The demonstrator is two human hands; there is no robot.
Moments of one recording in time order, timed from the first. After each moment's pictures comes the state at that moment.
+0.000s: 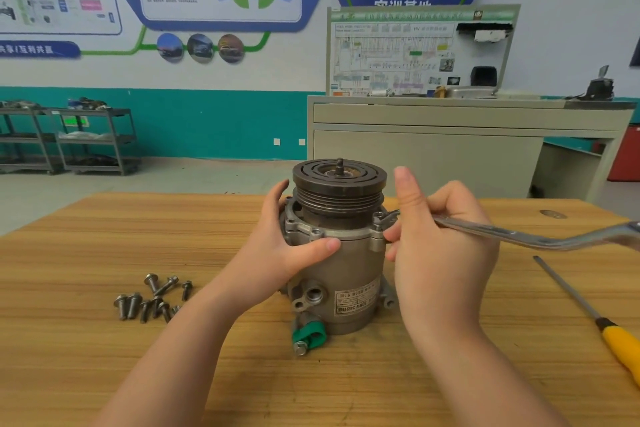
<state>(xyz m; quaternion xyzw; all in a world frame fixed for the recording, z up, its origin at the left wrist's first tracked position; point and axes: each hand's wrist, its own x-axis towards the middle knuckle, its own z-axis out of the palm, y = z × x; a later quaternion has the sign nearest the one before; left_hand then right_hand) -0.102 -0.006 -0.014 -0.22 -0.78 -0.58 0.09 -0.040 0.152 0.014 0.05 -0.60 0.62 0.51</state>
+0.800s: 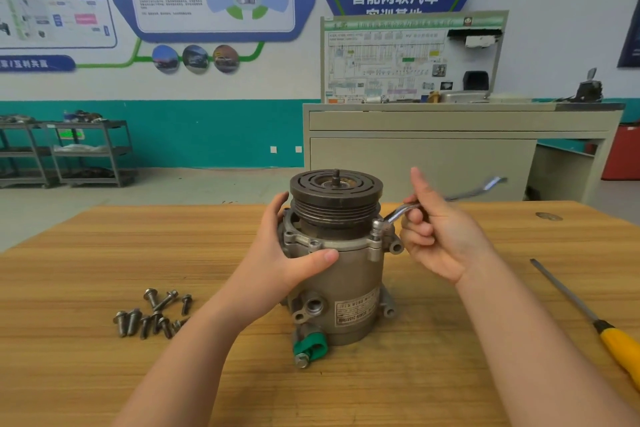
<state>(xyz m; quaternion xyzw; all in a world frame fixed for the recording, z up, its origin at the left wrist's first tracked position) -0.101 -0.006 -0.017 -0.22 -0.77 -0.59 0.08 -0.097 0.217 0.024 0.08 -0.43 0.90 0.03</state>
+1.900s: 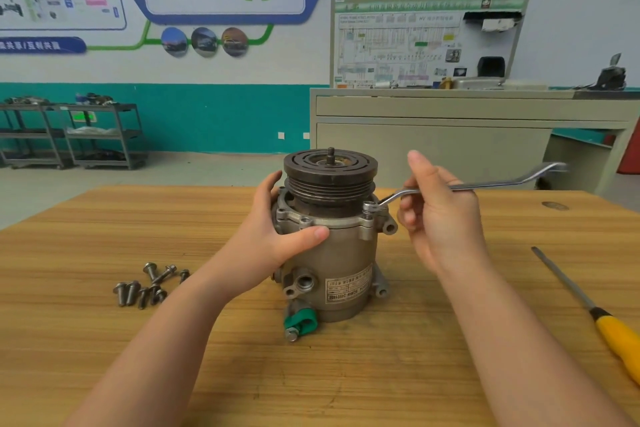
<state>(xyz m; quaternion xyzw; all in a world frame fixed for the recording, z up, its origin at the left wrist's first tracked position) -0.102 -0.006 -0.015 -0.21 -0.79 -0.57 0.09 -0.085 0.203 0.013 0.08 -0.52 0.81 0.26</state>
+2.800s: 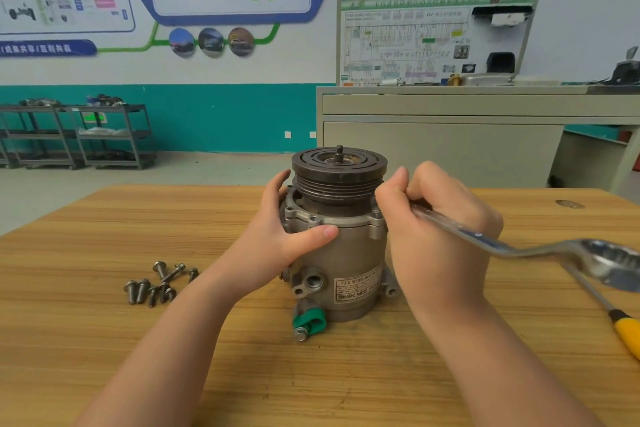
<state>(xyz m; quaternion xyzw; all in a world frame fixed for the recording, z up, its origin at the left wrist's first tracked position) -0.105 -0.009 -0.018 -0.22 -0.79 -0.57 0.09 -0.049 0.170 0.013 0.21 -0.66 0.35 0.64</state>
